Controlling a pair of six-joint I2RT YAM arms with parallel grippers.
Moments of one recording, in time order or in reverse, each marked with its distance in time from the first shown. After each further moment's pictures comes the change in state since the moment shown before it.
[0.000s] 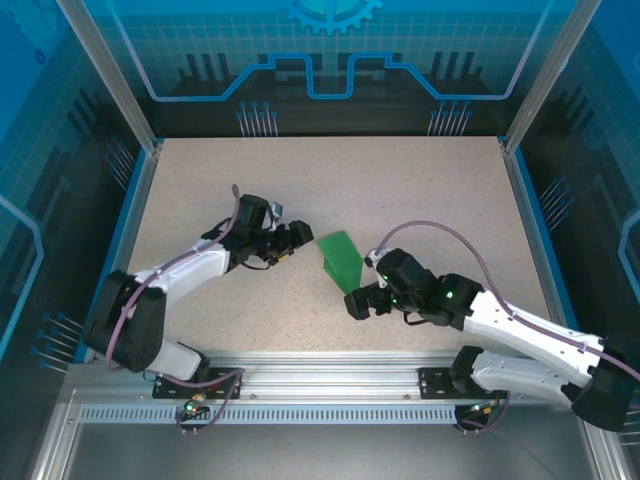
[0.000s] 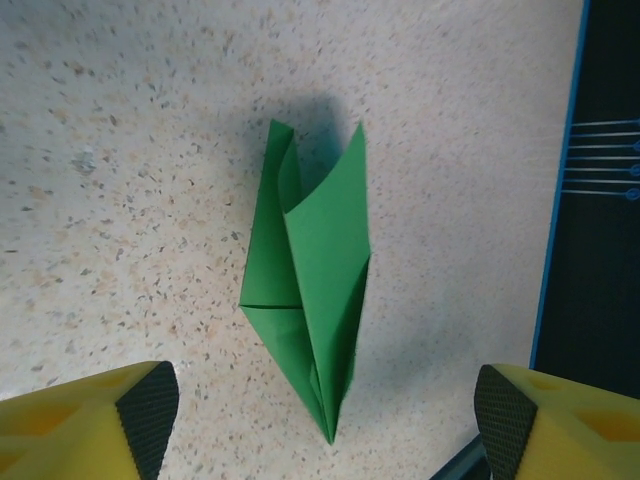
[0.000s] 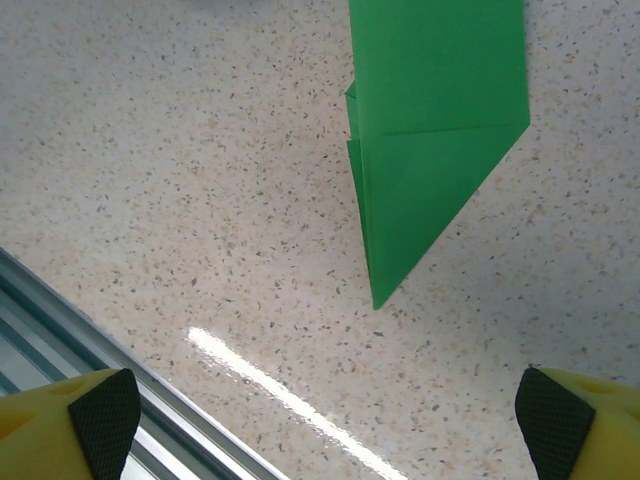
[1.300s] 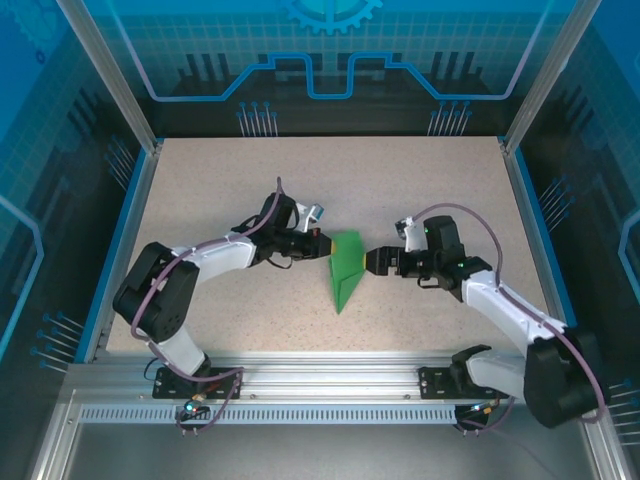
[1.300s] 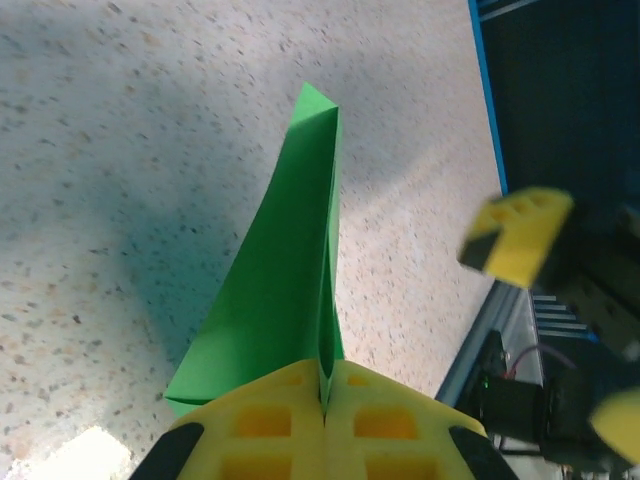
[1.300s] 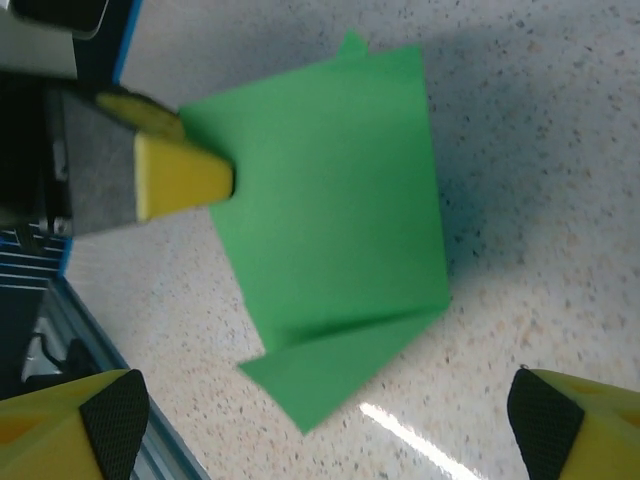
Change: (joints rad) left arm -0.097 0.179 0.079 0.174 0.235 0.274; right arm -0.618 0.207 -0.135 0.445 -0.674 -0.077
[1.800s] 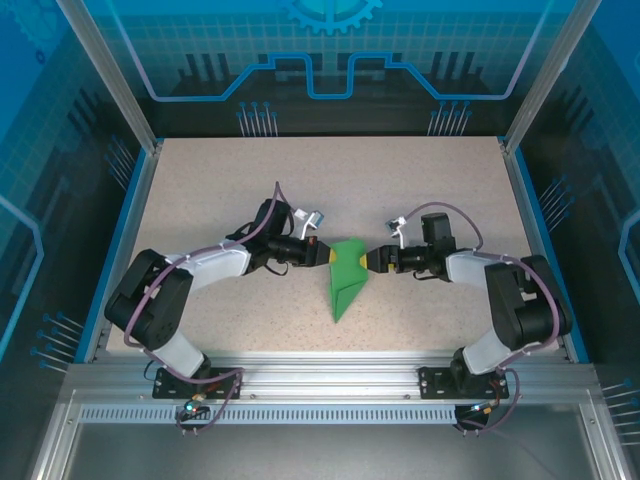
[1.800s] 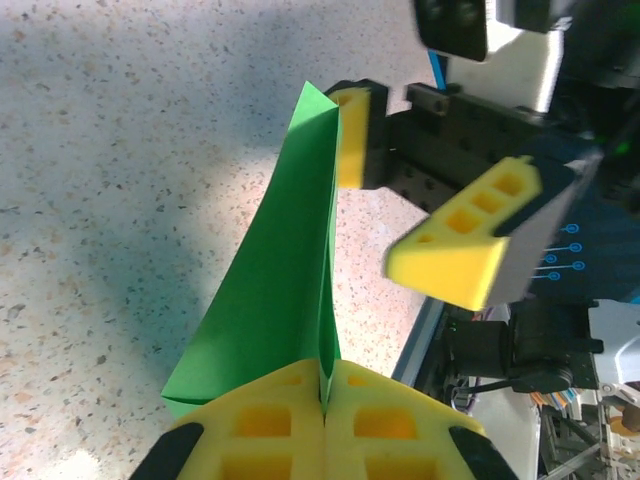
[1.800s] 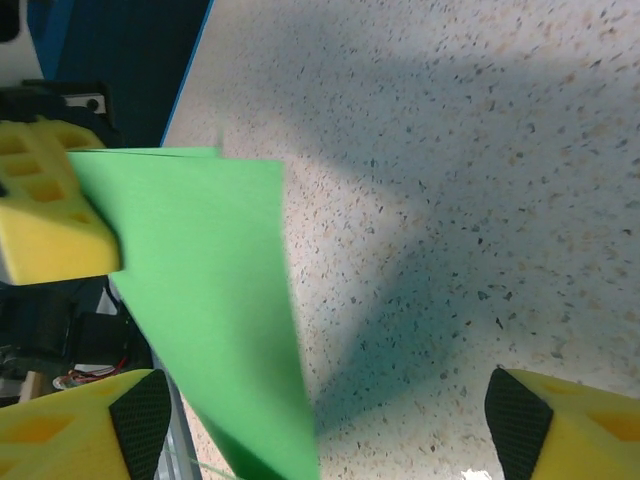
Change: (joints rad) left arm 0.000 -0.056 -0.077 0.059 0.110 0.036; right arm -0.101 0.408 0.005 0.320 -0.348 -0.157
